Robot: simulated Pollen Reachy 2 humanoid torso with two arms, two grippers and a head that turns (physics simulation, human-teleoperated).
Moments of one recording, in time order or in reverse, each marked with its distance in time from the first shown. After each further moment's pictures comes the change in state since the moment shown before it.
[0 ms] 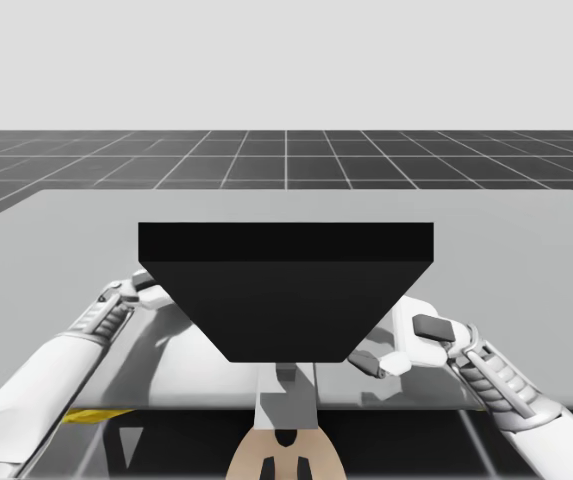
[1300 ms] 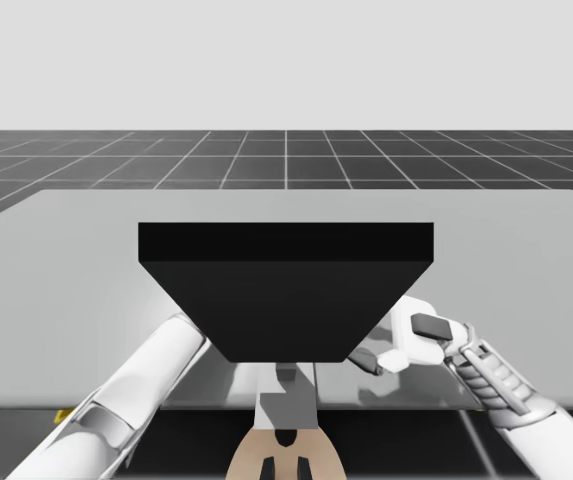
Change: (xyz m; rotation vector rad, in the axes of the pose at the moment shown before) left arm 0.040 -0.113 -0.153 -0.353 0.014 -0.134; right arm -0.004 -0.002 -0.001 -0.013 -0.016 0.002
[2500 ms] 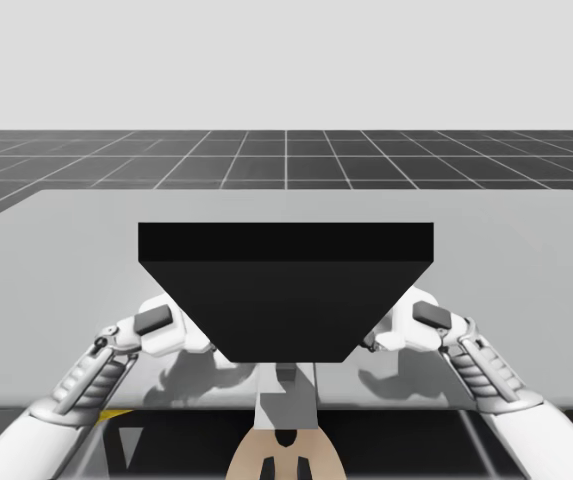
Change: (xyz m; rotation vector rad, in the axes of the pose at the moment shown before) left arm -0.012 -0.055 0.154 0.195 -0.134 -0.004; right arm -0.002 -0.014 0.003 -0.132 -0.045 -0.006
